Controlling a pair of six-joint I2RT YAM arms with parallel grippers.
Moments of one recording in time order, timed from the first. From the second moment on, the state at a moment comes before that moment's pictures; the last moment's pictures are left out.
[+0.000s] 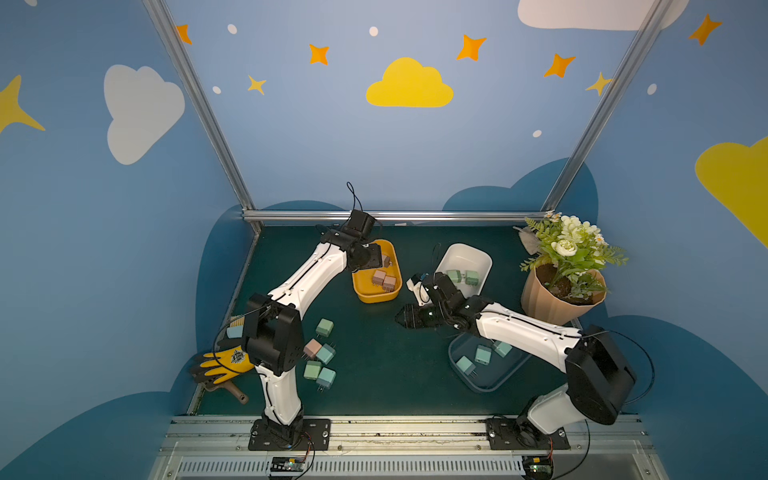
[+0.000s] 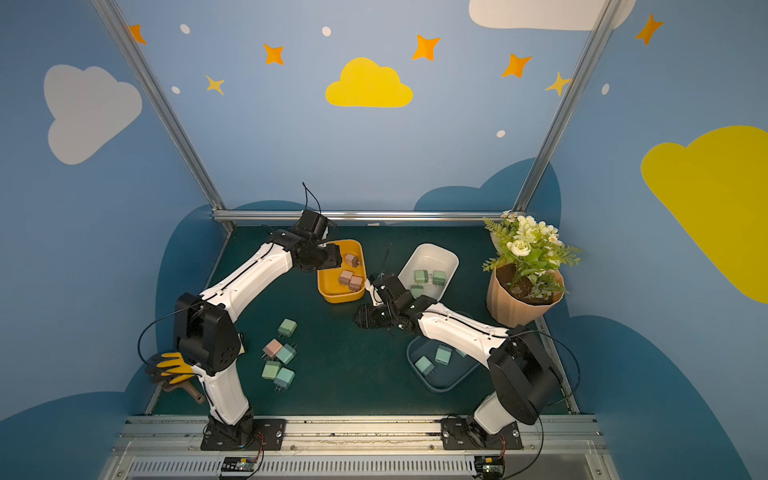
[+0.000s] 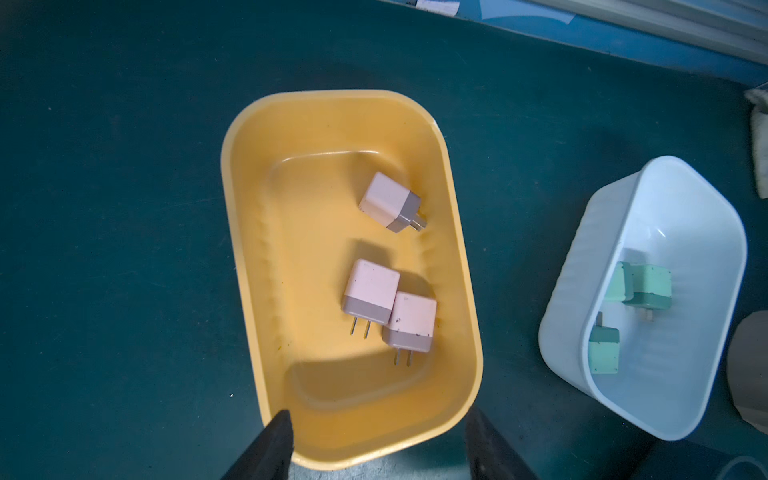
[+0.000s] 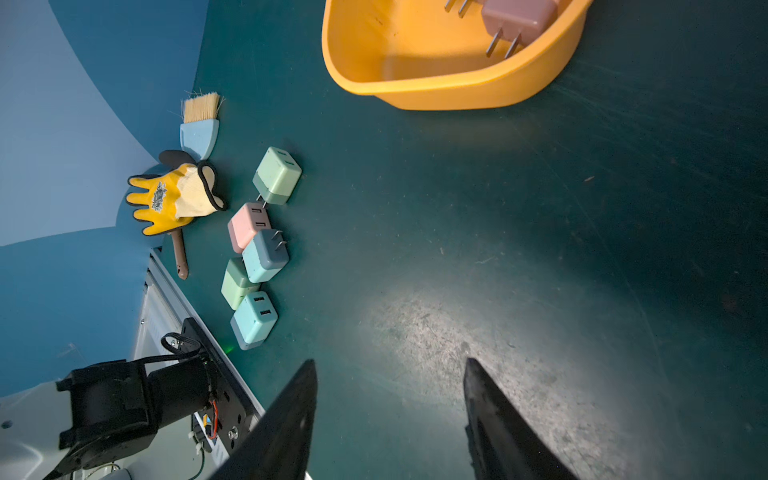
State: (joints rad) left arm -0.40 1.81 1.65 -0.82 -0.01 -0.46; right arm 0.83 1.55 1.02 -0.29 -0.29 0.60
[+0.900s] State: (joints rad) left arm -0.36 0.95 0.91 -0.95 -0.08 -0.41; right arm 1.00 1.80 1.33 -0.35 -0.30 0.53
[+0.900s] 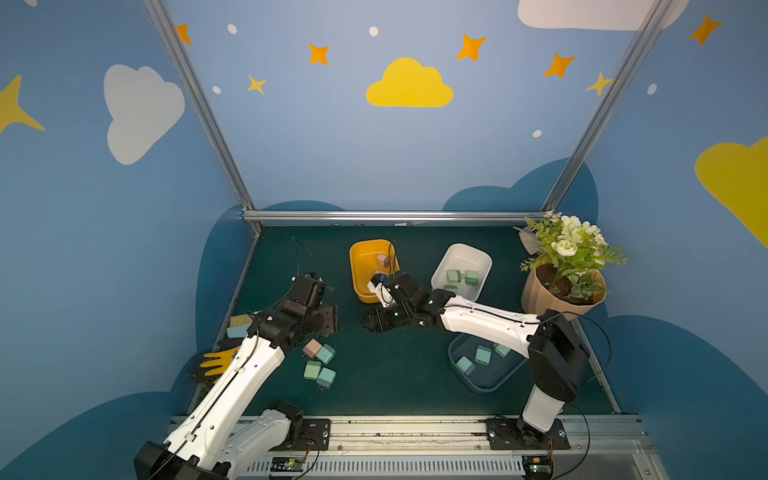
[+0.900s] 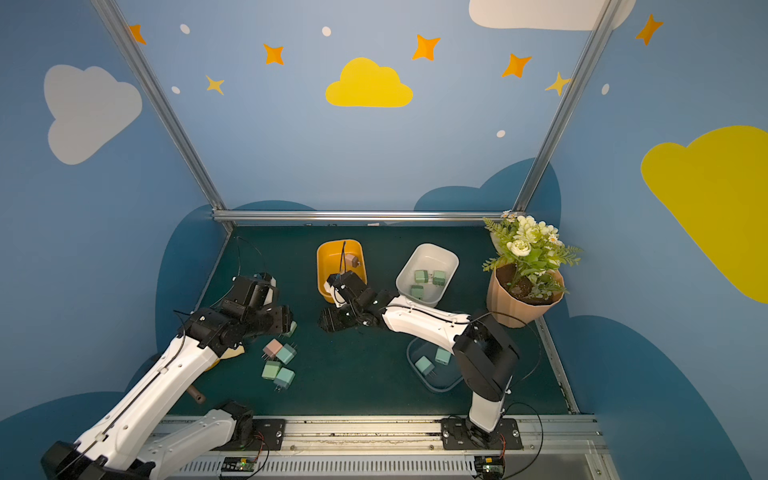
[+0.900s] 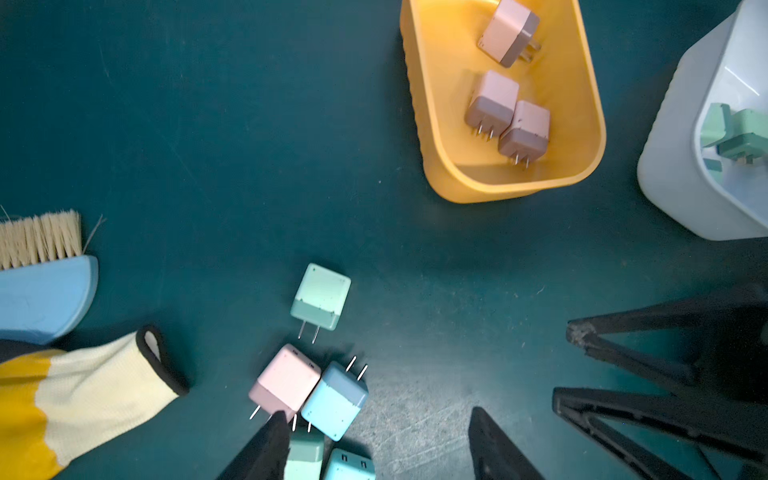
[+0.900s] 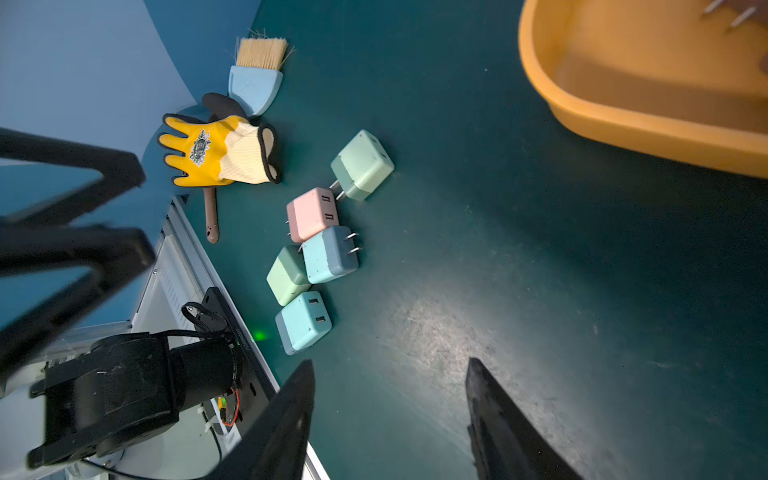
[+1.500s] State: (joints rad) left arm -0.36 0.41 0.69 -0.90 -0.11 -0.49; right arm 1.14 2.03 1.54 -0.40 -0.36 0.40
